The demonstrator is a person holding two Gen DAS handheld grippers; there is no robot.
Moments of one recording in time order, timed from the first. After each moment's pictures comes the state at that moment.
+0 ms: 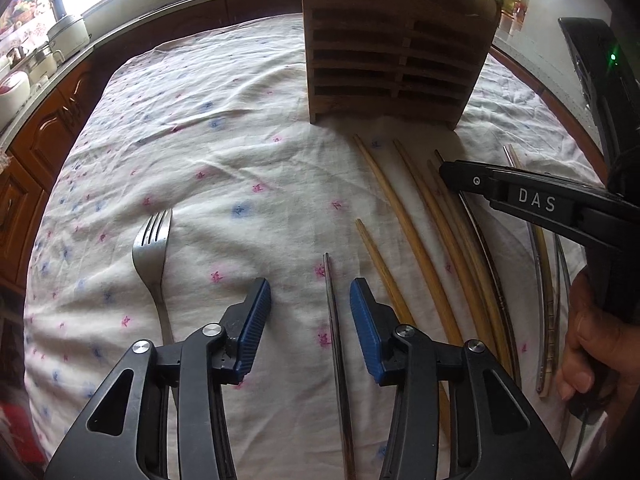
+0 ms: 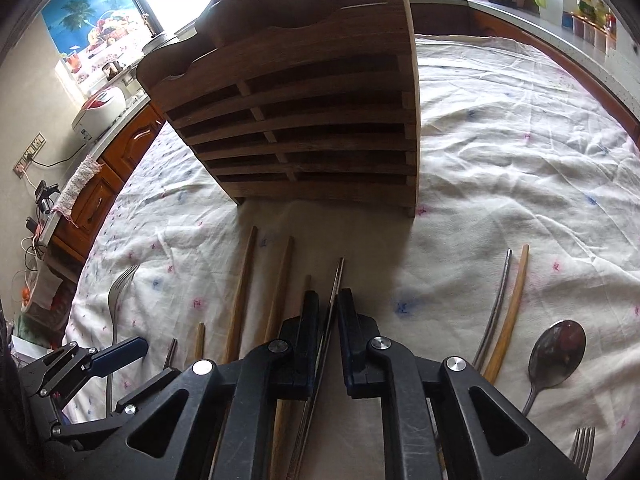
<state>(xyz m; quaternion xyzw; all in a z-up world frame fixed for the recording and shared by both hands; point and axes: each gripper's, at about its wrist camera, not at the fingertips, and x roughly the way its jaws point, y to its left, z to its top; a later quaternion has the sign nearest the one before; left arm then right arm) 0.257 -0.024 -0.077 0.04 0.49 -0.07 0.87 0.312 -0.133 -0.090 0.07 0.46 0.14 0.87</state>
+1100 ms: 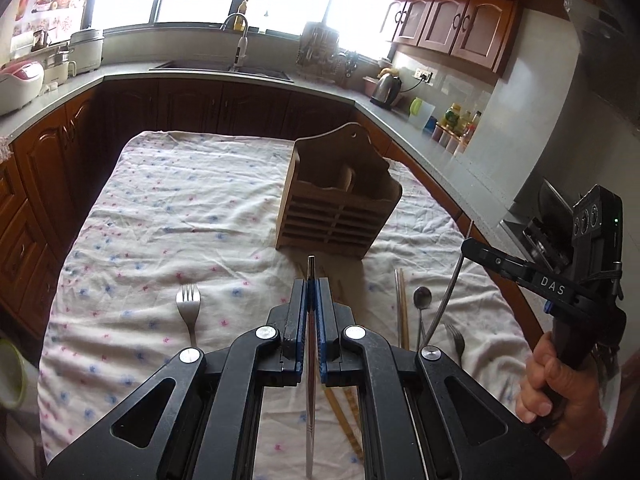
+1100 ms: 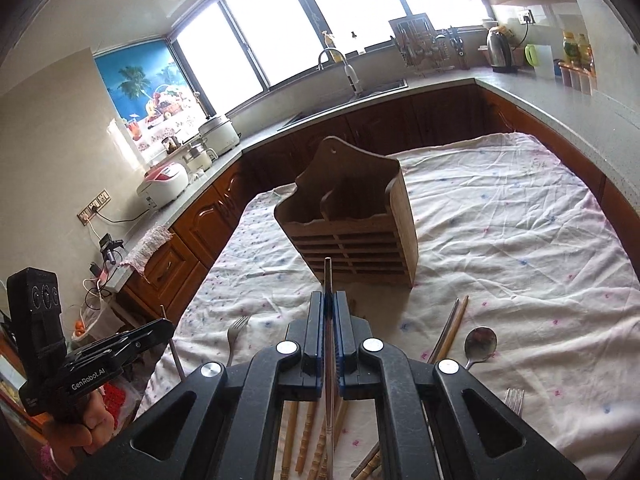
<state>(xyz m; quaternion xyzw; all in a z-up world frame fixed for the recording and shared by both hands) 0.184 0.025 0.064 -0.10 0.34 -0.14 0.92 0.211 -0.180 0.042 0.13 0.32 0.20 0.92</state>
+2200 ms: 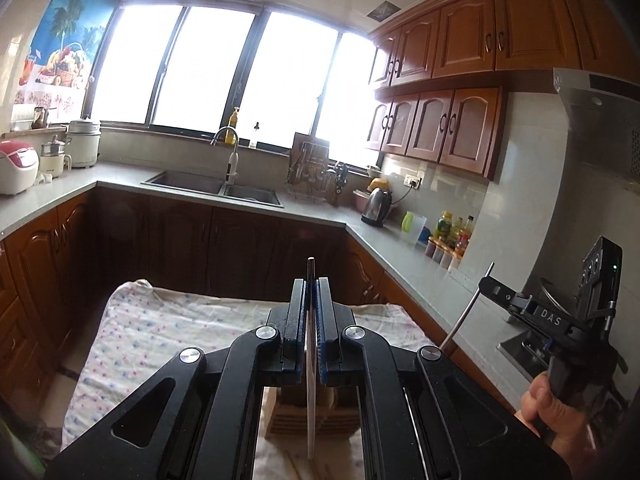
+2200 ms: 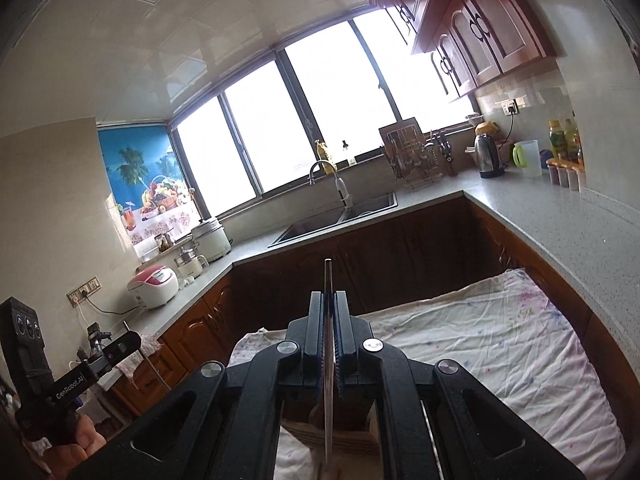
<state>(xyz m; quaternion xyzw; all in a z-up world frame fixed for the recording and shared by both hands) 0.286 0.022 0.186 -0.11 0.15 -0.12 0.97 0.288 -0.213 0.159 0.16 0.14 0.15 0.97</state>
